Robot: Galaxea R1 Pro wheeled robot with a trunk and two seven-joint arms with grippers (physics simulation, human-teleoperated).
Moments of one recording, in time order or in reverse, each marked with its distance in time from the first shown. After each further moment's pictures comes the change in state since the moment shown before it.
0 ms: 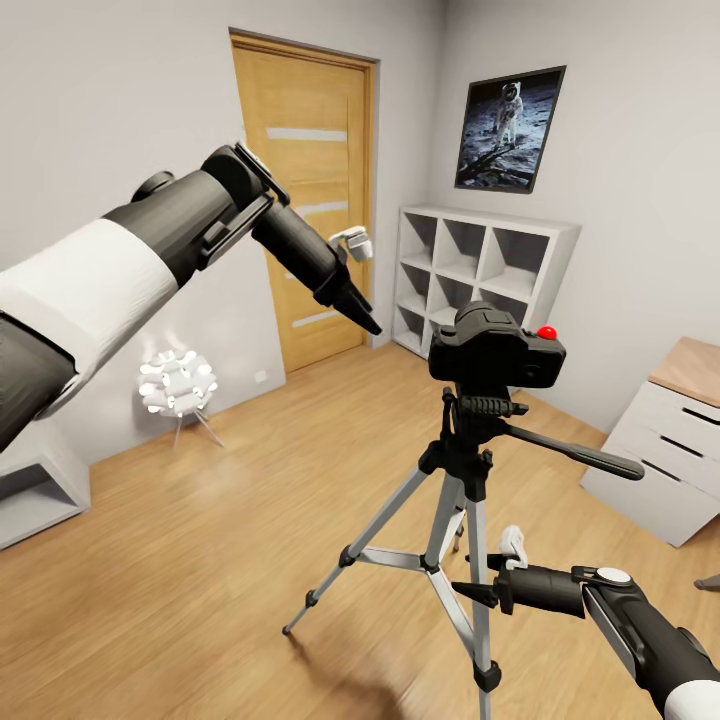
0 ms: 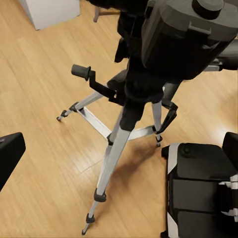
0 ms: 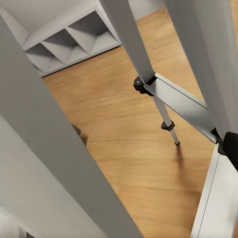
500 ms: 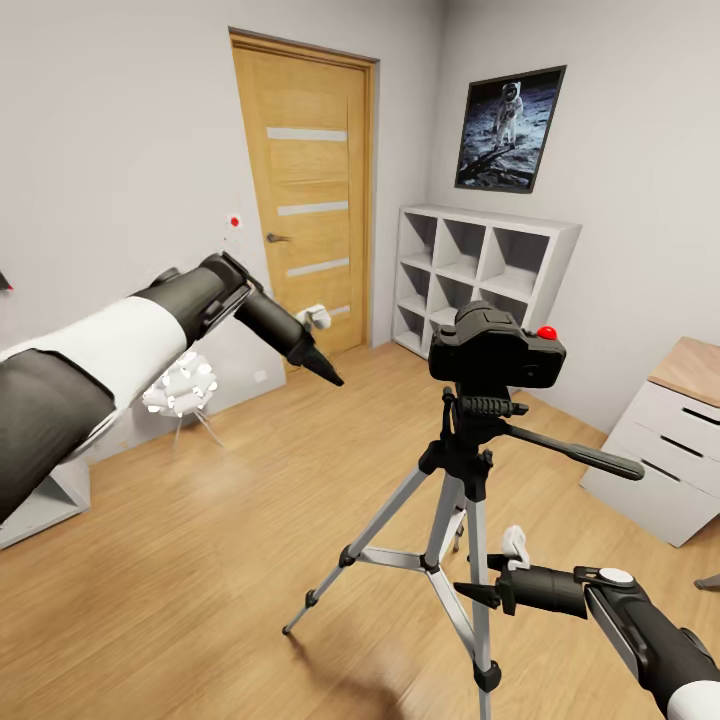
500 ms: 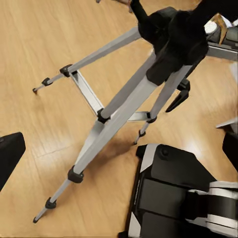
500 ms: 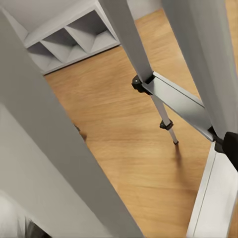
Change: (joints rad) left arm 0.155 0.002 -0.003 0.321 -0.005 -0.153 0.001; right arm 0.001 -0.006 -0.001 0.000 0.001 -0.004 0.003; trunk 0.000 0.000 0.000
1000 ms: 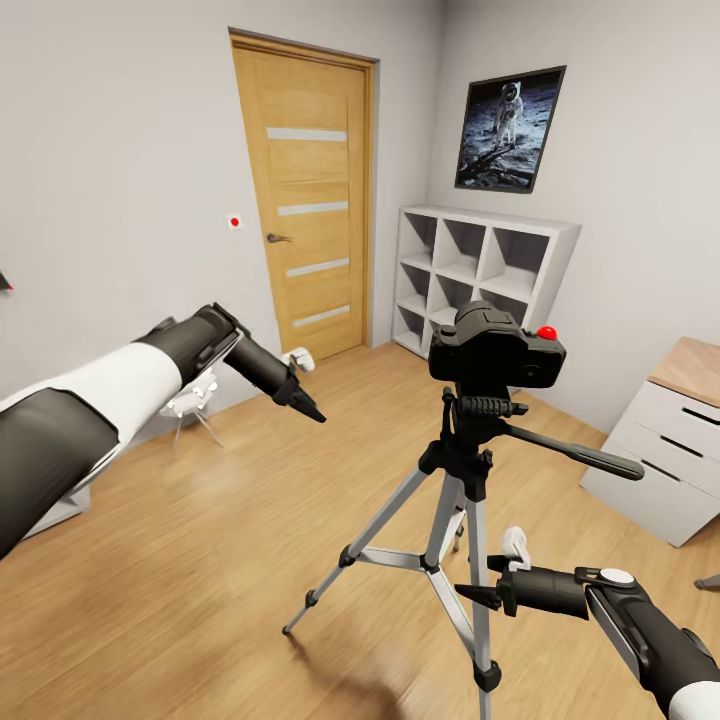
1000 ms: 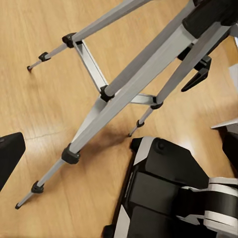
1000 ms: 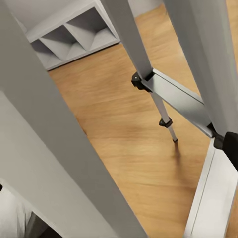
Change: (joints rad) left arm 0.127 0.040 0.003 0.053 0.001 -0.064 0.043; right arm 0.002 -0.003 0.001 -0.001 0.007 0.000 0.001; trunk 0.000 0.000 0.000
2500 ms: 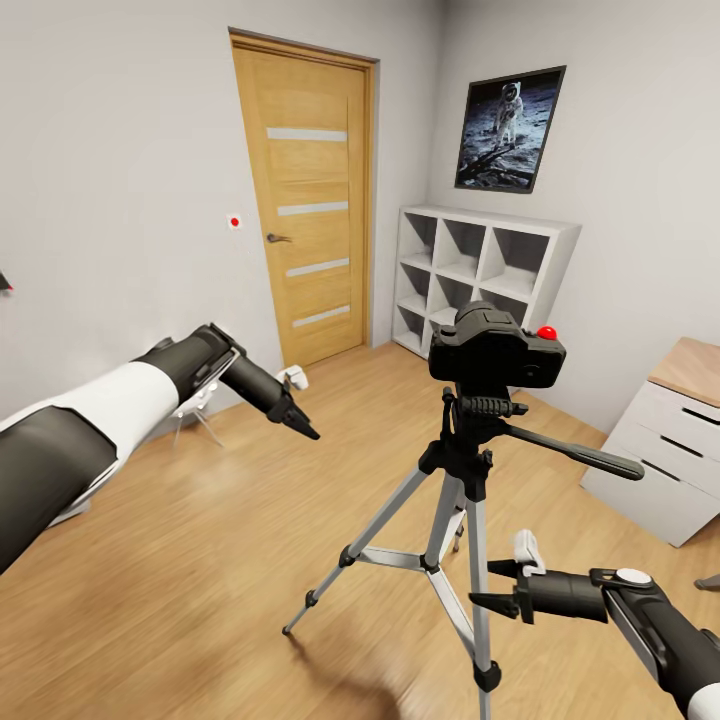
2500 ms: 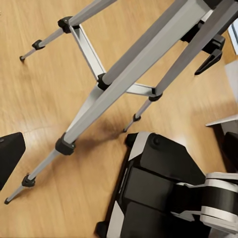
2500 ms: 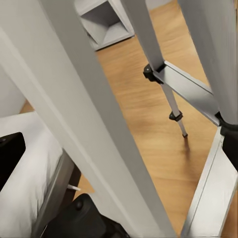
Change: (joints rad) left arm 0.060 0.023 0.001 0.000 0.001 -0.026 0.003; right arm 0.000 -0.045 -0.002 0.006 0.000 0.000 0.098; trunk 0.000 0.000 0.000
